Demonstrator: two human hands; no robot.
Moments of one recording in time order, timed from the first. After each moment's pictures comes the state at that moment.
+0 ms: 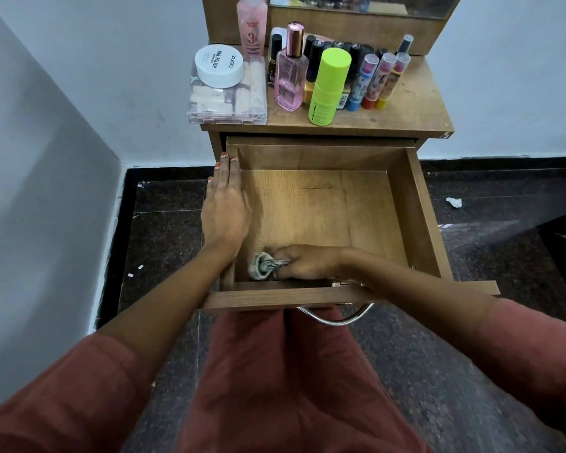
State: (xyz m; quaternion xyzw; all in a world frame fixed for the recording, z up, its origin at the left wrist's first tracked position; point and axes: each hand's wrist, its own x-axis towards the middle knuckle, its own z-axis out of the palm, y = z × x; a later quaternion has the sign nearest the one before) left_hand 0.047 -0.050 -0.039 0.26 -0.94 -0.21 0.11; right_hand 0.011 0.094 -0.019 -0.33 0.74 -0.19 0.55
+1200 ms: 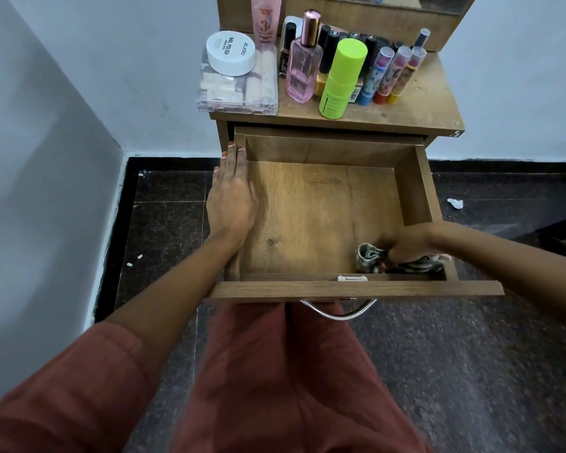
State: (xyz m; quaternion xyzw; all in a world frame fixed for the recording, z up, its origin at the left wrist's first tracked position) left_hand 0.048 -0.052 -0.040 0.26 -0.93 -0.22 0.12; right_hand -0.043 0.170 0.022 -0.24 0.81 0.14 0.52
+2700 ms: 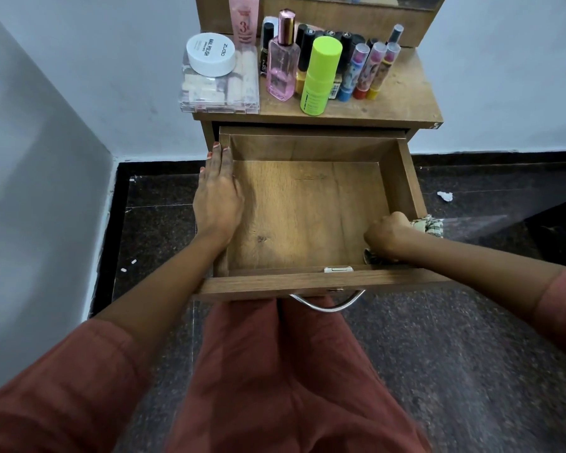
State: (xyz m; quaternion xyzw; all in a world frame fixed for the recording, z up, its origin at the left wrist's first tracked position) left_hand 0.048 -0.050 -0.038 0.26 -0.93 -0.23 0.12; right_hand -0.030 0.166 0.003 -0.34 0.78 0.43 0.30
